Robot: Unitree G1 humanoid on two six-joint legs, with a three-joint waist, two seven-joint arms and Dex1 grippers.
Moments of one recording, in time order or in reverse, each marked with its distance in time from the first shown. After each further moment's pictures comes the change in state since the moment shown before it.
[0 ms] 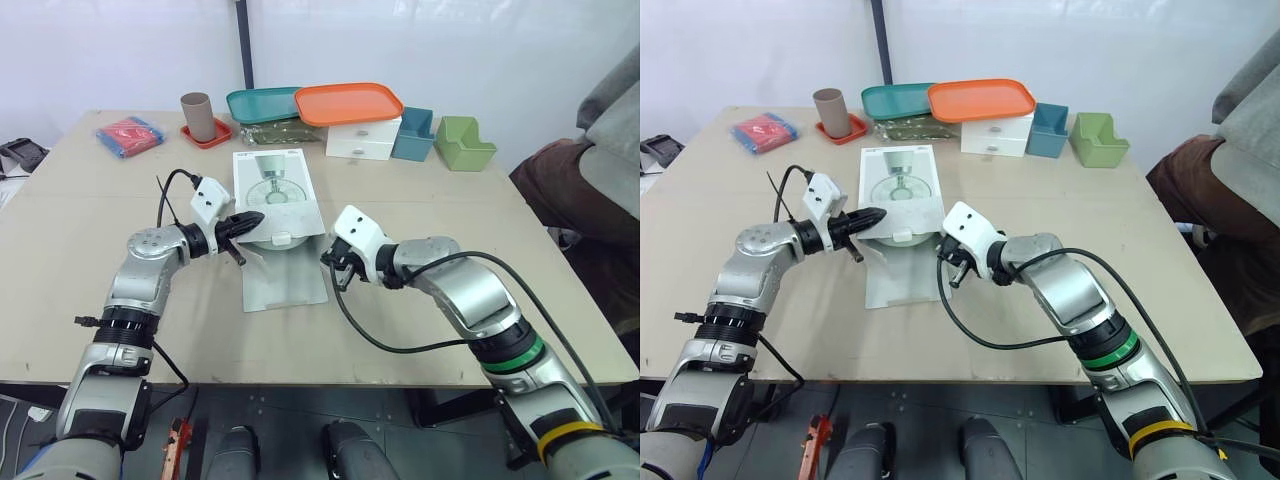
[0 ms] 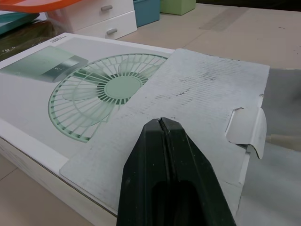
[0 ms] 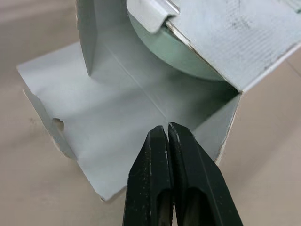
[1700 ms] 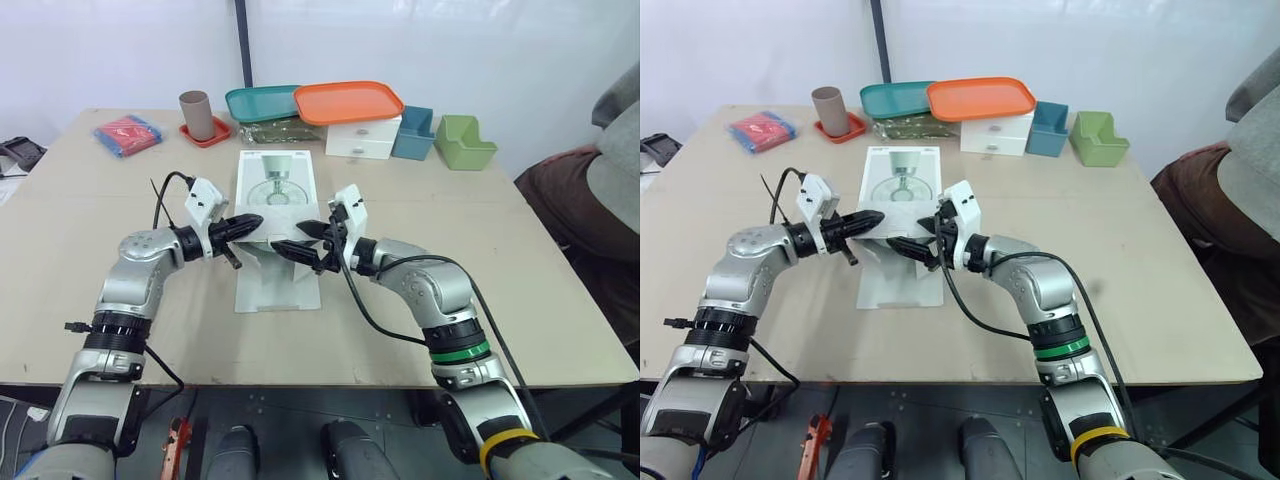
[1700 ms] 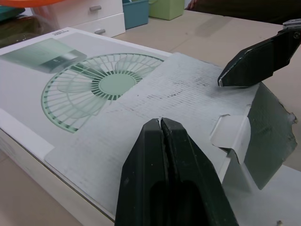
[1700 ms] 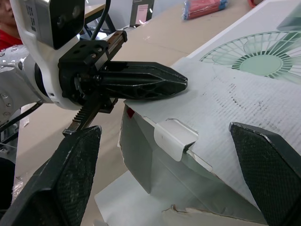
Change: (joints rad) left arm 0.014 0.031 -0.003 -0.042 -0.055 0.050 -0.024; right arm 0.021 0.324 -0.282 0.221 0.279 -0.126 -0.015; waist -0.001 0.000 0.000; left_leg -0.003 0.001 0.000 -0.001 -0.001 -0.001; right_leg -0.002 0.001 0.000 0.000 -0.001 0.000
